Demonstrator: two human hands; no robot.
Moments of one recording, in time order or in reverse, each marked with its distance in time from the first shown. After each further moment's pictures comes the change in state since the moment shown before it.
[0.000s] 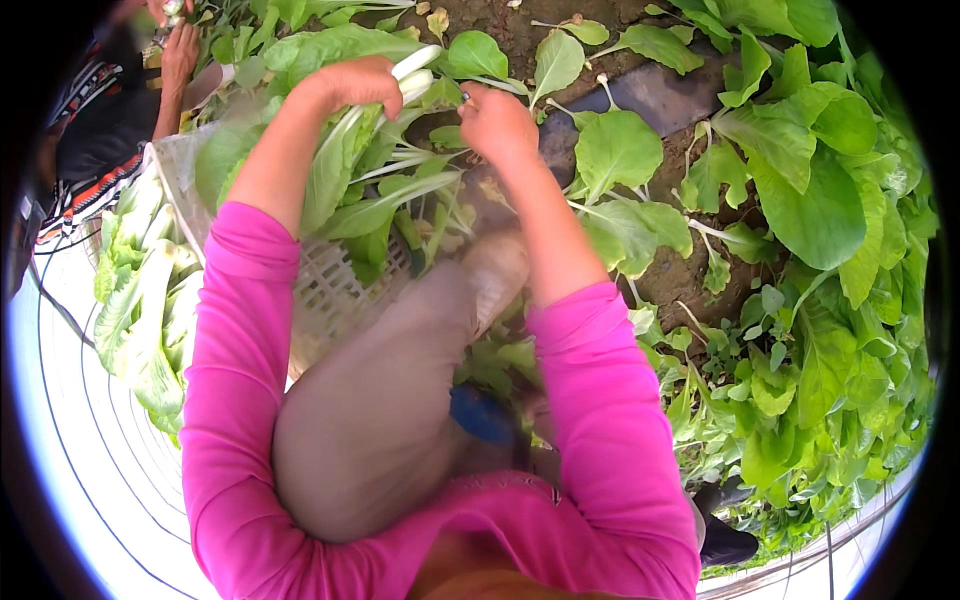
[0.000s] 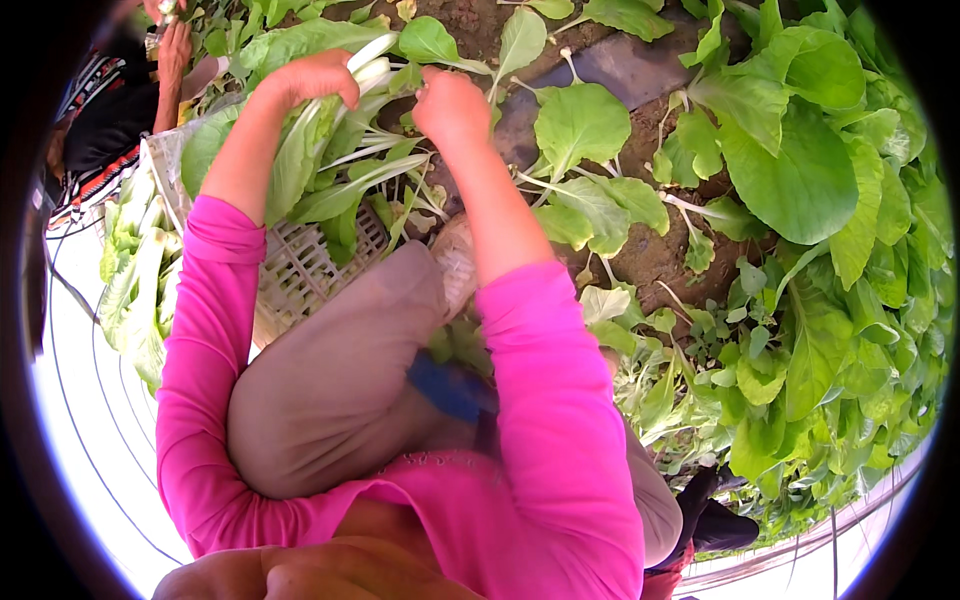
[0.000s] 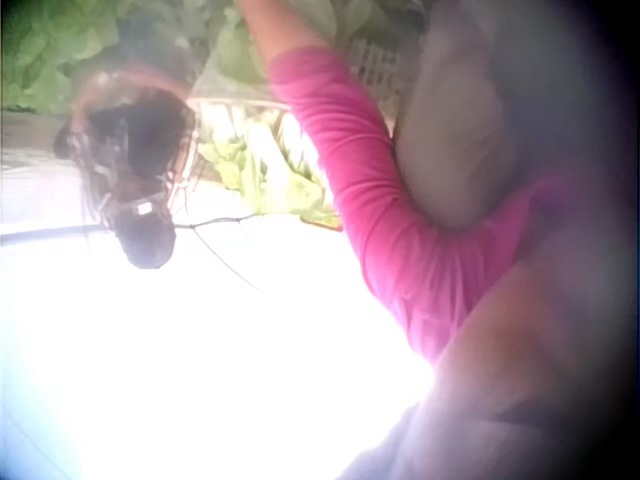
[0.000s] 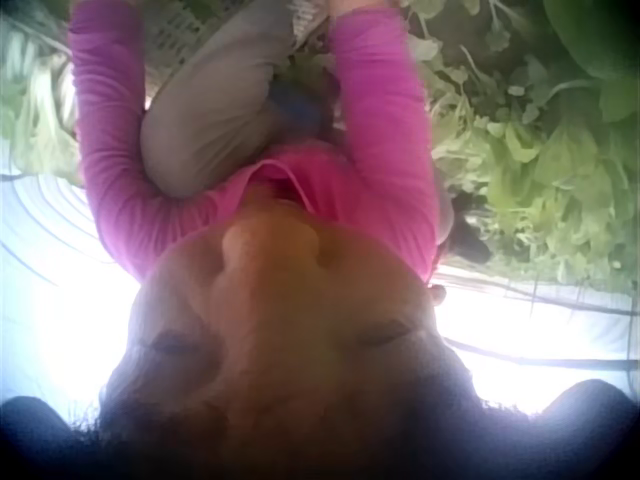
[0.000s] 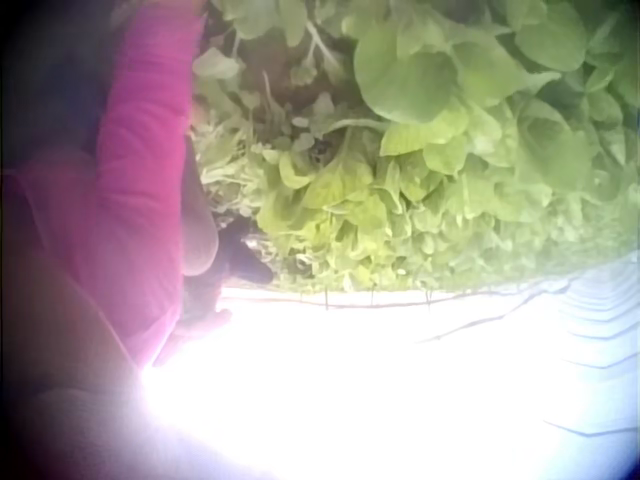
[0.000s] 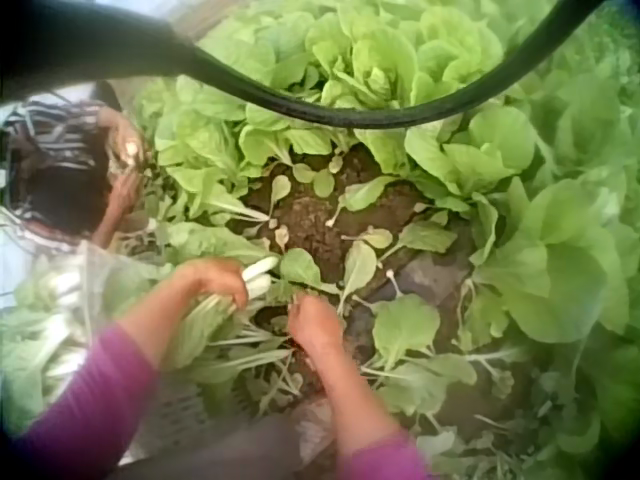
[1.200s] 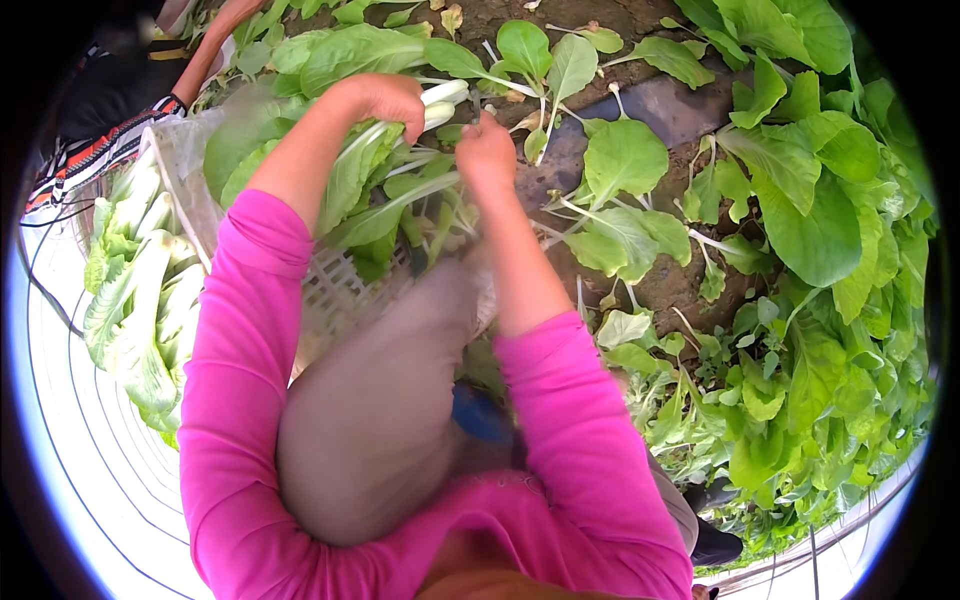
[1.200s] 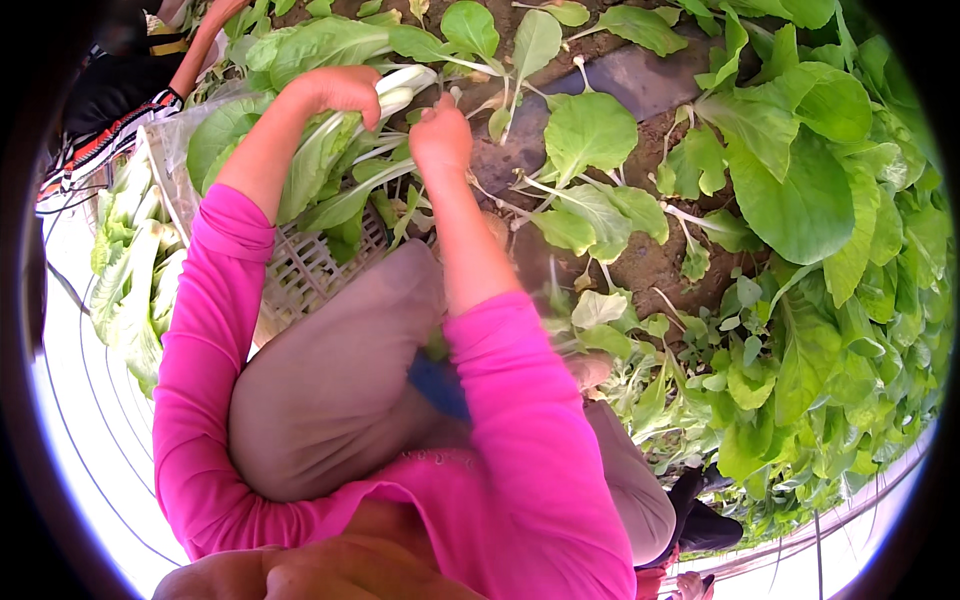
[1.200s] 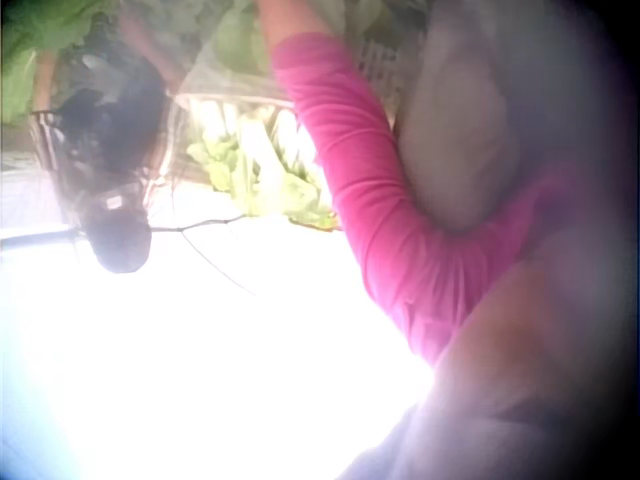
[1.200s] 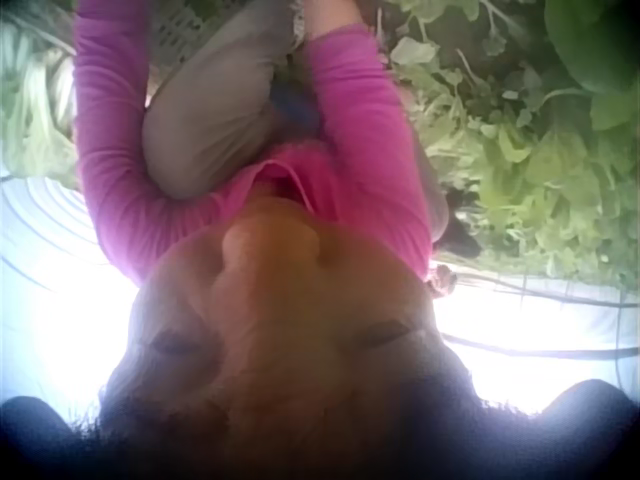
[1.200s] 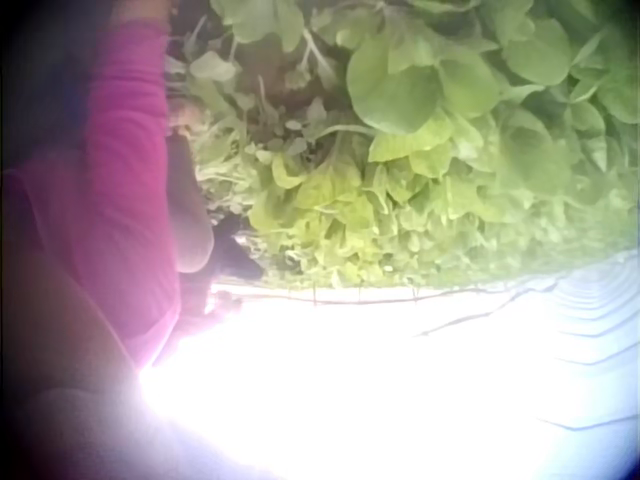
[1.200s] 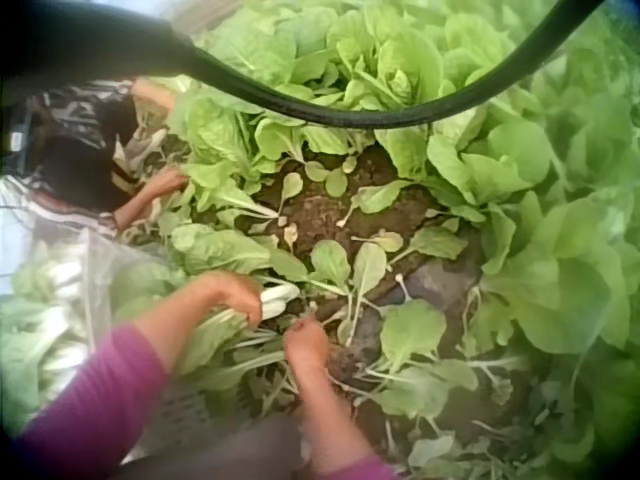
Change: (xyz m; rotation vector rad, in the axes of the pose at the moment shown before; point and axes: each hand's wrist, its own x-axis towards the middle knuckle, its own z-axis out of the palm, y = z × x) left_hand 0.013 -0.006 0.024 0.181 -0.136 -0.039; right_hand -0.024 -0.014 0.042 0.280 0.124 0.239
